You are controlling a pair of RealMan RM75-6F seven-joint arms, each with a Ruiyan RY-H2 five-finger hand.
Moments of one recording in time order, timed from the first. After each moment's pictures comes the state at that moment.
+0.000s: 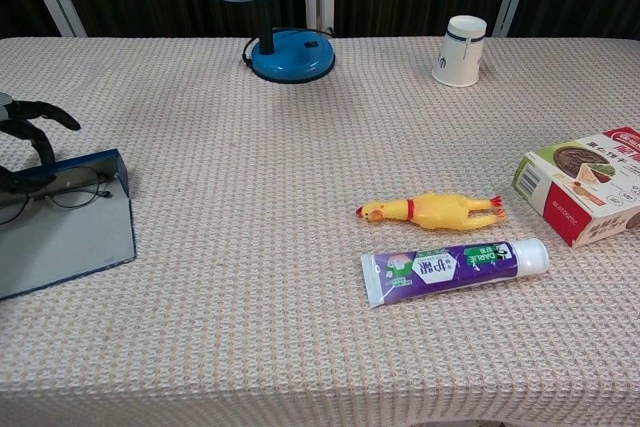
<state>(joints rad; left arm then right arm) -0.51 -1.39 -0.11 -1.62 0.89 1.04 0.26 0.07 -1.10 0.09 -1.61 -1.45 1.47 0.00</state>
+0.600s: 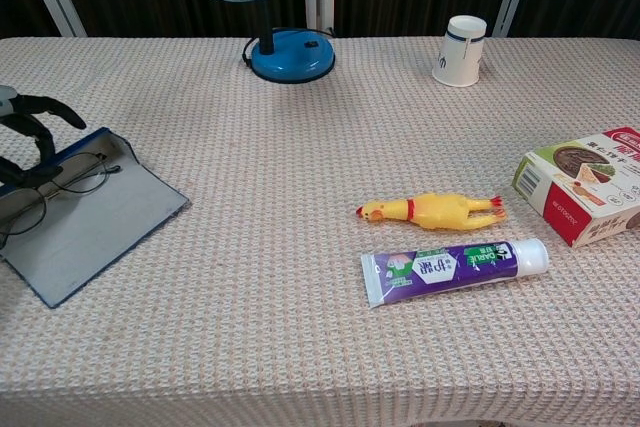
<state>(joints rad) -0.51 -1.40 -0.11 -1.61 0.95 1.05 0.24 0.07 -1.10 0.09 -1.61 -1.44 1.47 0.00</state>
